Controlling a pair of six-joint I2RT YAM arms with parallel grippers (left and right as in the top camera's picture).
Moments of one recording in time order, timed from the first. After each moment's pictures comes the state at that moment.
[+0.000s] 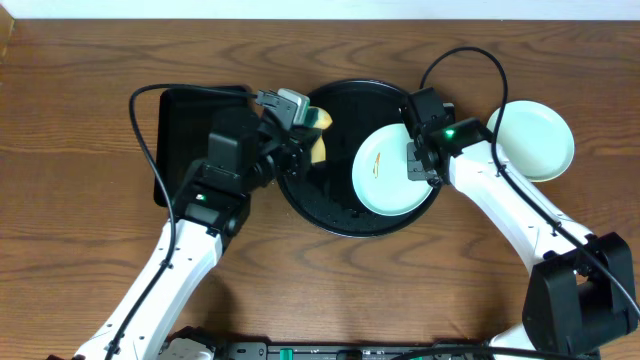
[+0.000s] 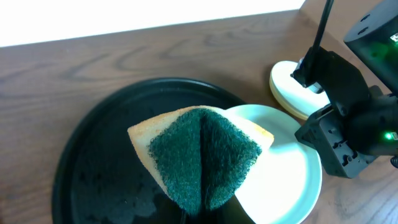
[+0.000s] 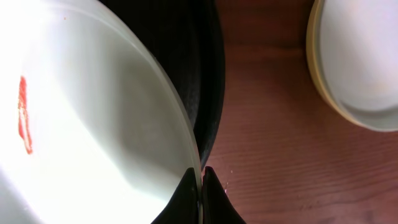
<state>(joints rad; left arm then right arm) -0.36 1.27 0.90 -0.12 0.36 -0.13 0.40 1.71 1.25 -0.87 0.33 0.40</state>
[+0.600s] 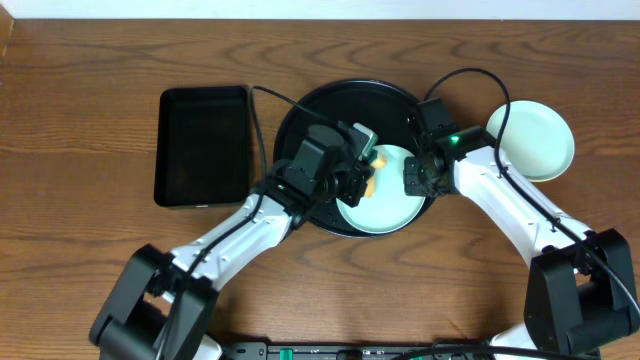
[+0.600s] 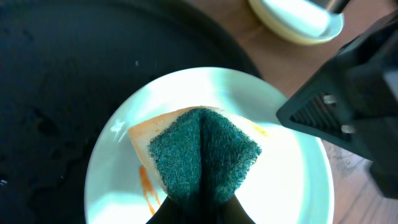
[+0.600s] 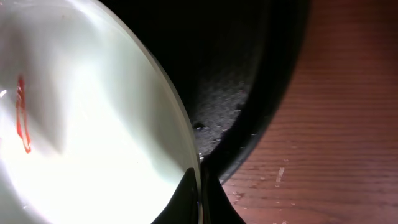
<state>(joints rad) -0.60 1.64 0.90 0.03 0.33 -0.17 0.37 1.71 1.17 -0.84 0.07 0.38</state>
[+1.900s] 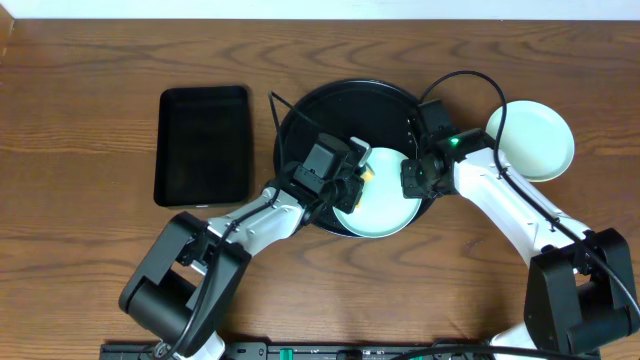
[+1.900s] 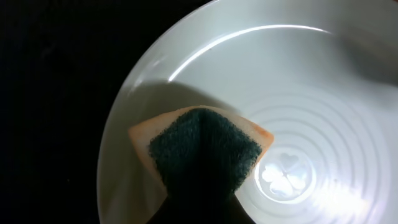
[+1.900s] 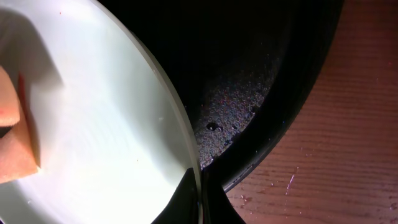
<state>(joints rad) -0.60 1.79 0.90 0.01 0.22 -0.14 0.36 1.71 1.16 -0.82 0.03 0.33</state>
